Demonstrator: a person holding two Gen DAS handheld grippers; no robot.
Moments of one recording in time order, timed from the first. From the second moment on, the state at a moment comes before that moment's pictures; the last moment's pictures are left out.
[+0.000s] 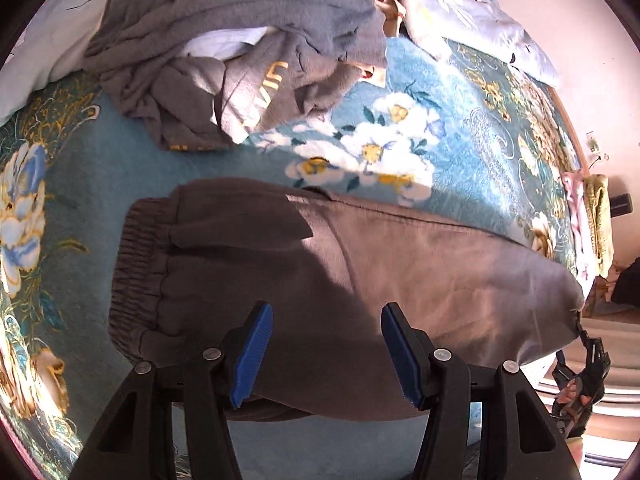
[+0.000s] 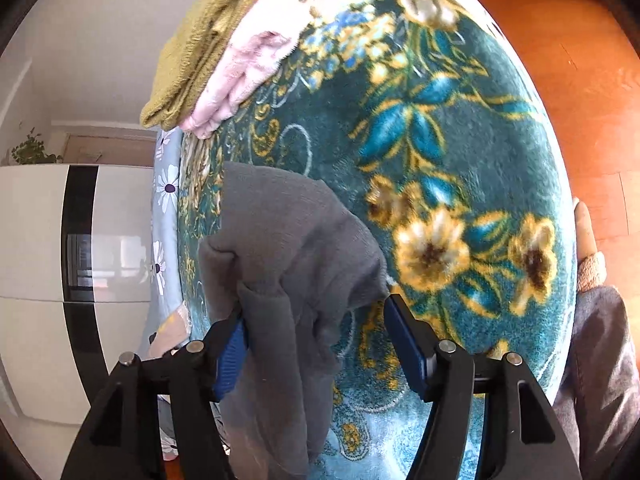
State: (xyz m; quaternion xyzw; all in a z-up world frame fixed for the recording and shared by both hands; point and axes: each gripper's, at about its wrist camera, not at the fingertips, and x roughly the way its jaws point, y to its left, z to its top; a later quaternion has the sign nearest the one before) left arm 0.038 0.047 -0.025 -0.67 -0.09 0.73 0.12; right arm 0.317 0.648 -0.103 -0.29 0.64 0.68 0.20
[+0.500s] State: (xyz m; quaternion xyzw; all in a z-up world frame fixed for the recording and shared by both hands) left arm 0.069 0.062 -0.035 -0.69 -0.11 0.70 0.14; right arm 0.306 0.655 -0.133 -0.17 0.77 0.58 0.19
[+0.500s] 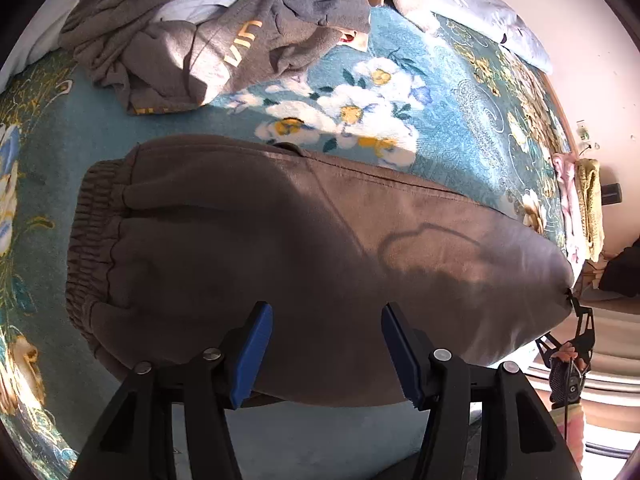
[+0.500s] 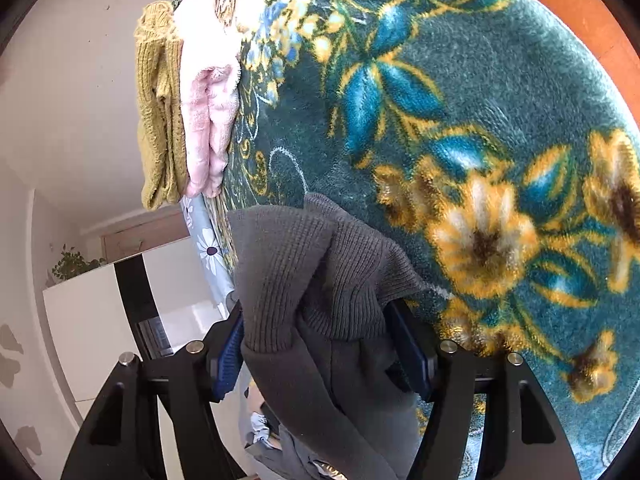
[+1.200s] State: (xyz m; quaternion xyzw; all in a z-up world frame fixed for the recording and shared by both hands) left arm 0.091 0.168 -0.039 -0.69 -0.11 0.66 0.30; right arm 0.218 0.566 0.061 -0.31 0.37 0.86 0.17
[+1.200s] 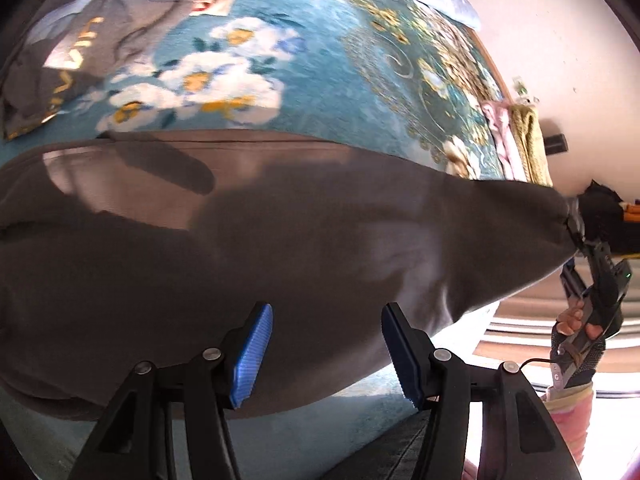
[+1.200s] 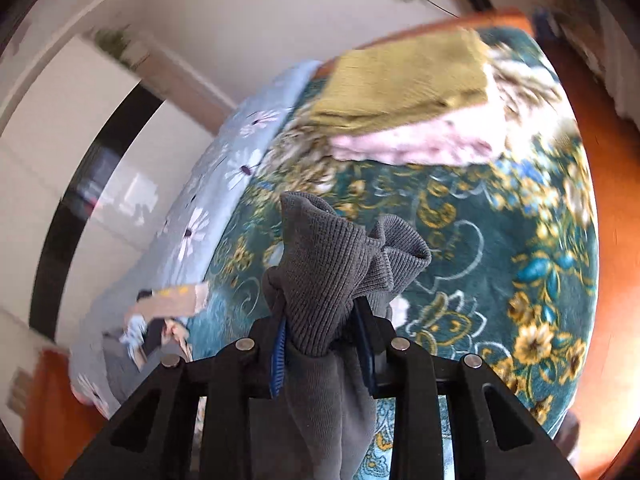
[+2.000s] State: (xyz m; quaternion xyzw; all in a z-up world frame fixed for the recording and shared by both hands) left arm 0.065 0.103 -0.050 -0.67 -0.27 0.64 0.26; right arm 0.169 0.325 -0.016 -0.50 0.19 0.84 -0.05
